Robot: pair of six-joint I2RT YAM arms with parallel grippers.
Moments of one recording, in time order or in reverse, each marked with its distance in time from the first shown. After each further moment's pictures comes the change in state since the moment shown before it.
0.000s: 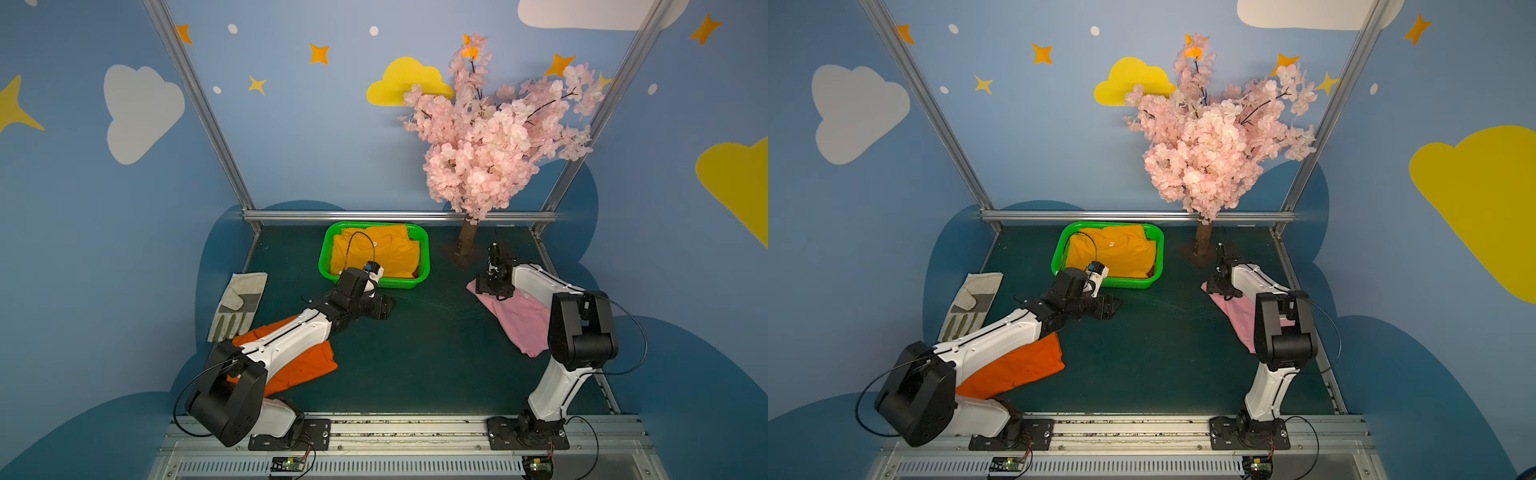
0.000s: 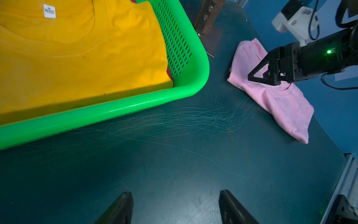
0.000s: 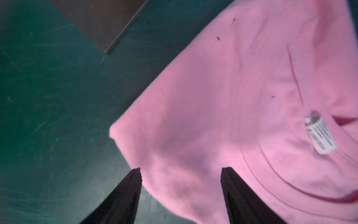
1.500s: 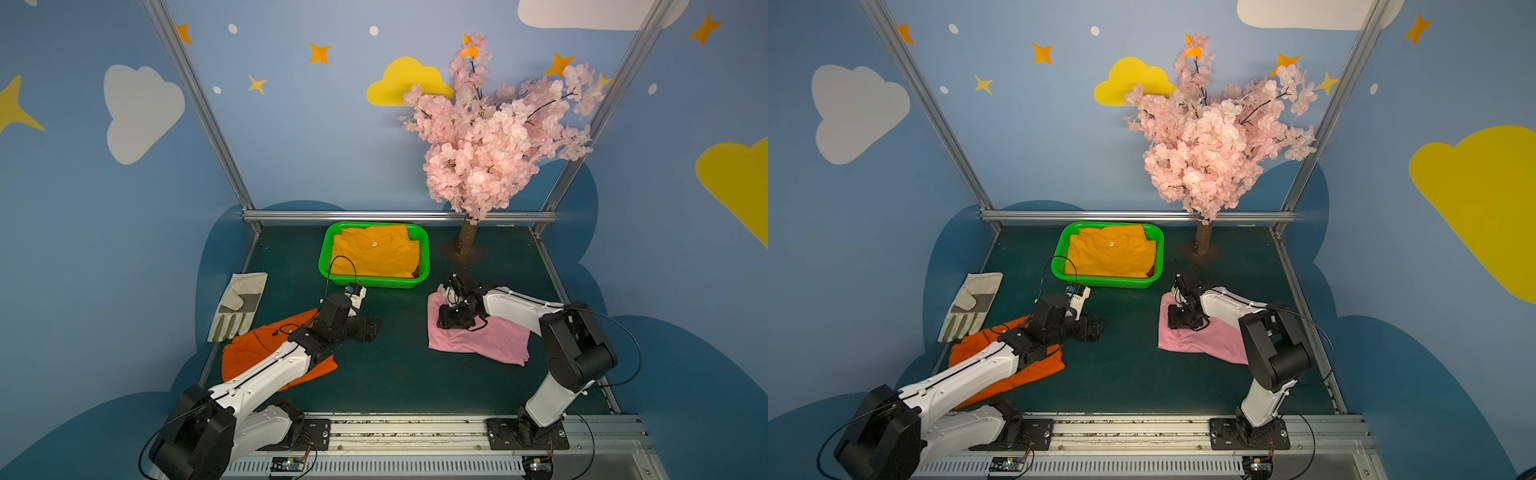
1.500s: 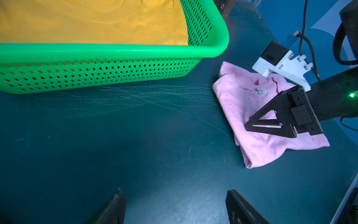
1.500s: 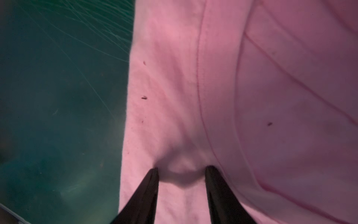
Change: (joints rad) left arm -0.003 -0.276 -0.304 0.048 -0.062 -0.038; right arm 0.364 -0.163 -0.286 0.028 -0.294 0.122
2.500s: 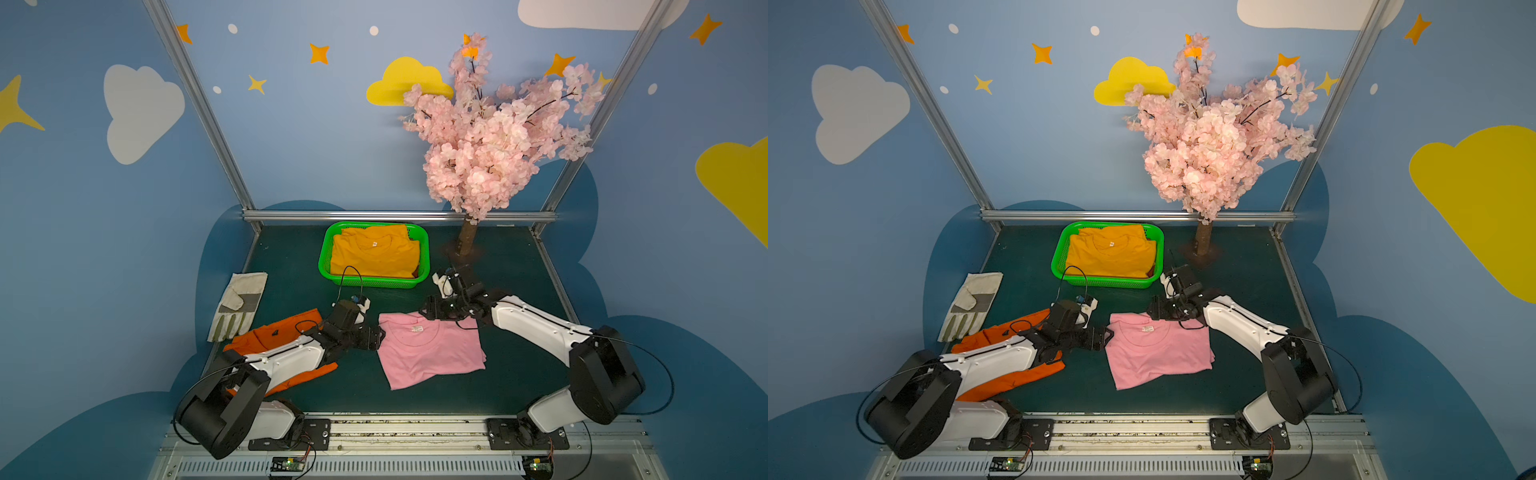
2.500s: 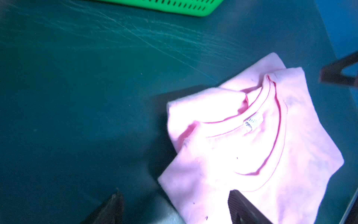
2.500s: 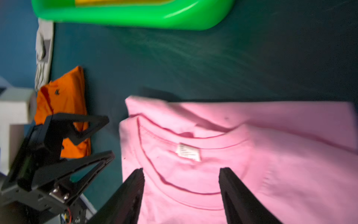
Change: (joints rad) left arm -0.021 0.239 -0.043 0.108 0.061 -0.083; right arm 0.023 -0.211 -0.031 0.140 -0.050 0.126
